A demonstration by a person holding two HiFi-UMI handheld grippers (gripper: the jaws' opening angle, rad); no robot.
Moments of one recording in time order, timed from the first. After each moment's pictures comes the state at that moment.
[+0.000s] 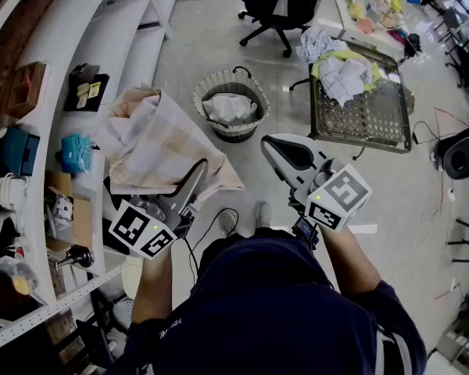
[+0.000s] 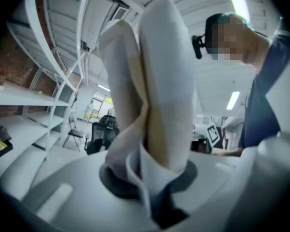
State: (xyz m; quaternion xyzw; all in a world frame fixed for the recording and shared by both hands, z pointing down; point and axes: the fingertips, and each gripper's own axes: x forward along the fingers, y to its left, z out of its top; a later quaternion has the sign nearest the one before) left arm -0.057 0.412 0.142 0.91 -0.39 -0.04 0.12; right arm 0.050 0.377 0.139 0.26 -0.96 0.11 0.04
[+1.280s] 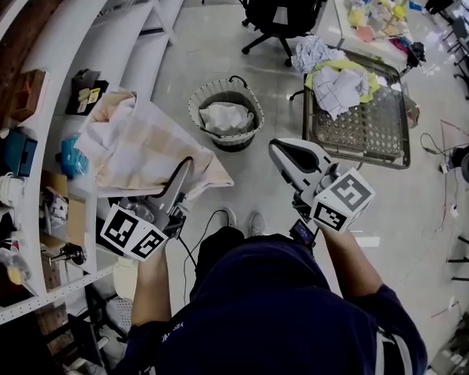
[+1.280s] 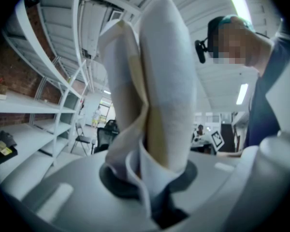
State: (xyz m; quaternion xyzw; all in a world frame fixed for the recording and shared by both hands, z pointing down) left arm -0.007 0.379 0.131 0.89 -0.44 -0.04 0.10; right arm 0.141 0.339 0.151 0.25 -0.96 0.14 0.01
